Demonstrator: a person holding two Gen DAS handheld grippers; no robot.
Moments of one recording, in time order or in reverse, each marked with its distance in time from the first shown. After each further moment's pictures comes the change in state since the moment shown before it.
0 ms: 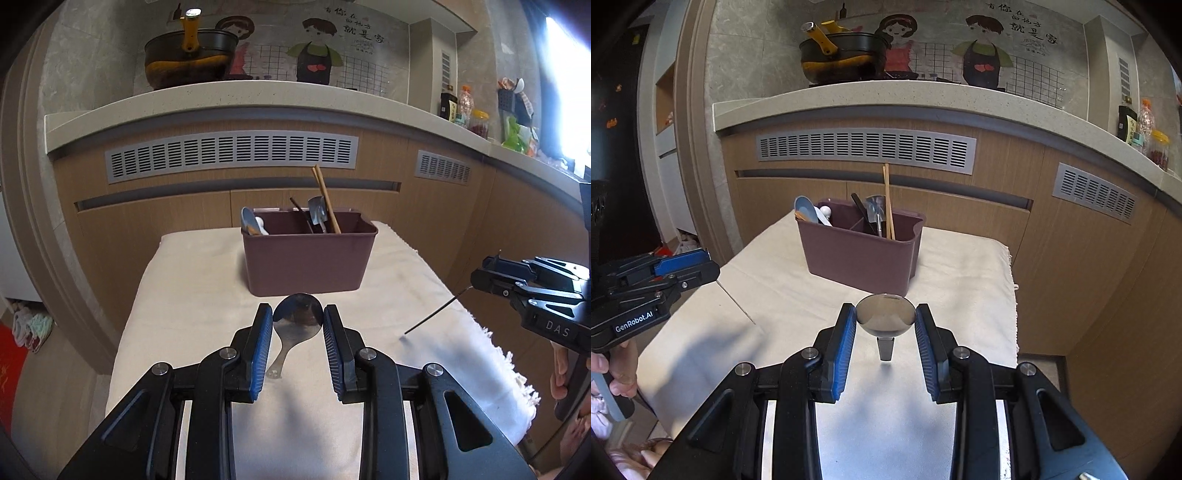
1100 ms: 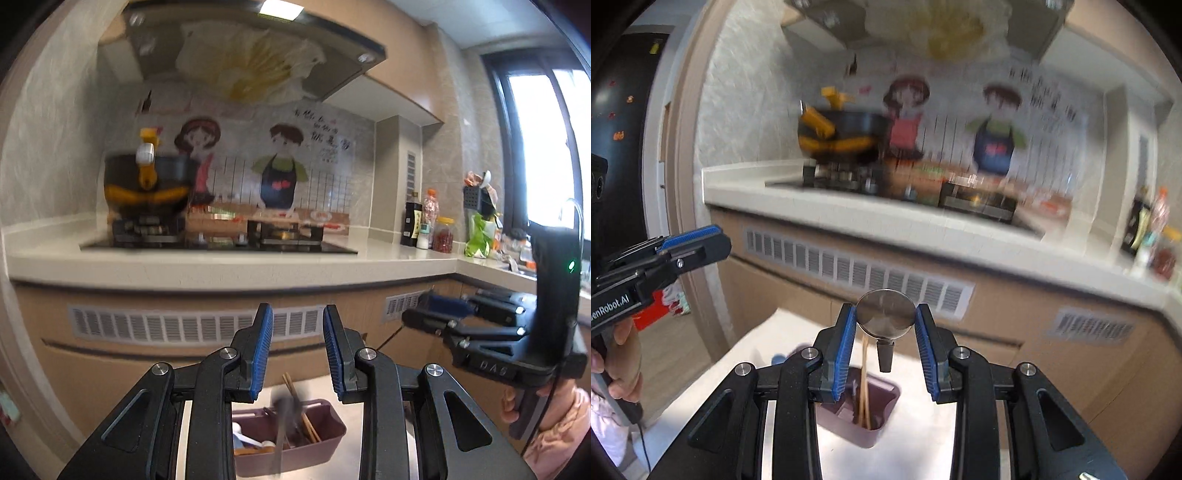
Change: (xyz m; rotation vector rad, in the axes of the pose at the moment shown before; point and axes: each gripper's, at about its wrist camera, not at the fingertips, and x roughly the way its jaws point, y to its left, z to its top) left arm -0.013 0.019 0.203 0.003 -0.348 -0.181; right arm 0.022 -0.014 0.190 -0.089 -0.165 -0.014
